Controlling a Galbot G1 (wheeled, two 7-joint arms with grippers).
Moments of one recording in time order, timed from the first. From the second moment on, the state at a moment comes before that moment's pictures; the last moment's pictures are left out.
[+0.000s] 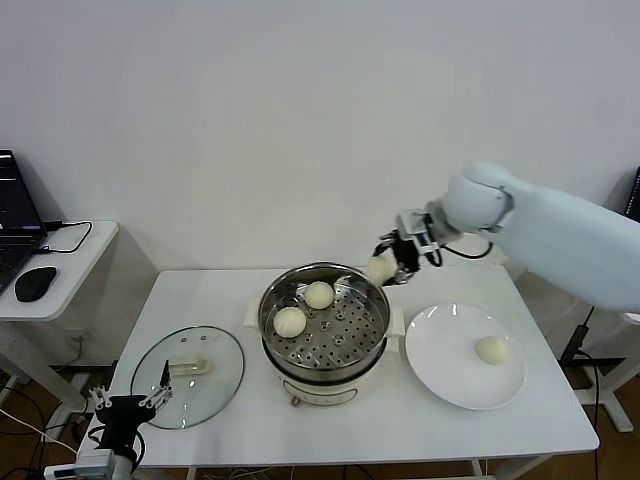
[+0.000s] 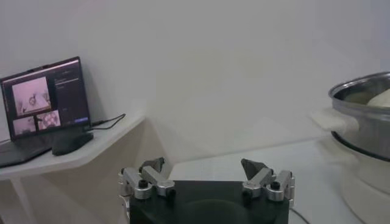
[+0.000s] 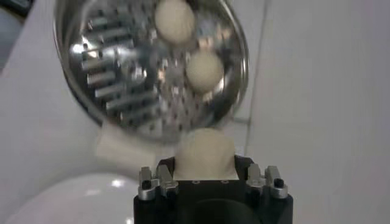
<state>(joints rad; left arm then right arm) 1.73 -1.27 -0.72 -2.13 -0.14 0.08 -0.16 0.47 0.82 -1.04 1.51 0.19 -0.27 -1.03</state>
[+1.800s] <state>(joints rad) 1.72 -1.28 -0.73 -2.14 -0.14 0.08 -0.16 0.52 1.01 -1.23 1.53 0.03 0.12 -1.06</state>
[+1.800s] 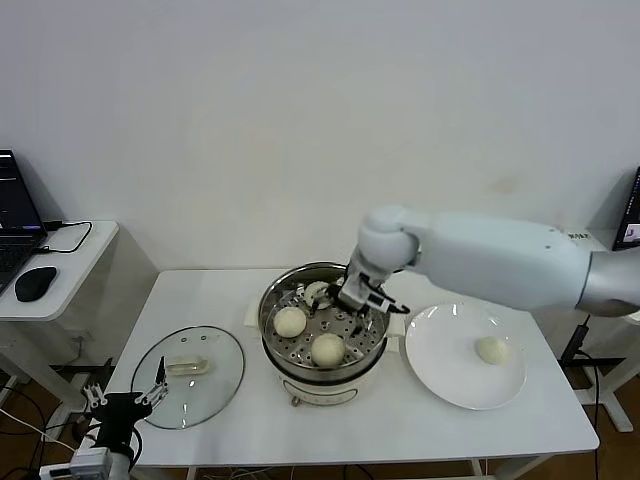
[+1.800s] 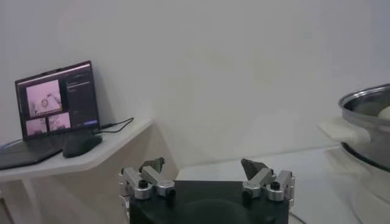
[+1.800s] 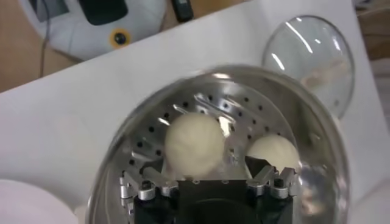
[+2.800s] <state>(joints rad) 1.72 -1.25 -0.71 -2.12 -0.14 0.08 -0.16 0.15 0.52 -0.81 1.47 -0.05 -0.15 -1.14</state>
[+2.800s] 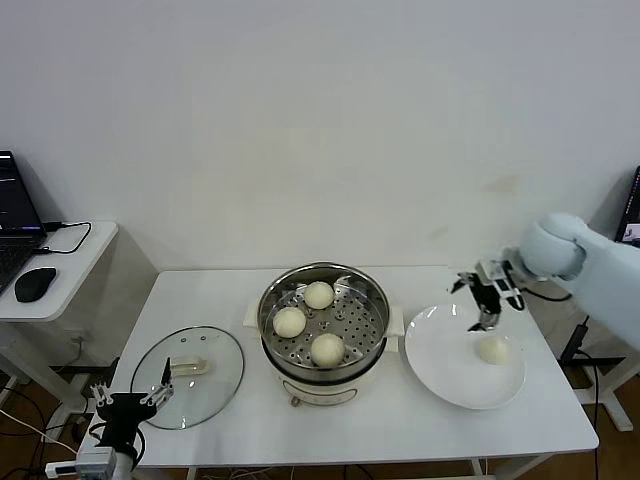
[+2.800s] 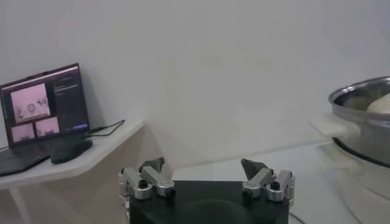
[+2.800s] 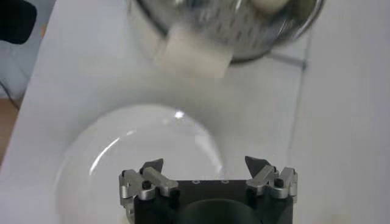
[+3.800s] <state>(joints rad) 1.74 -1.25 -0.73 -2.12 -0.14 0.08 -0.16 -0.25 0.62 -0.47 1.16 -0.32 -0.08 -1.08</state>
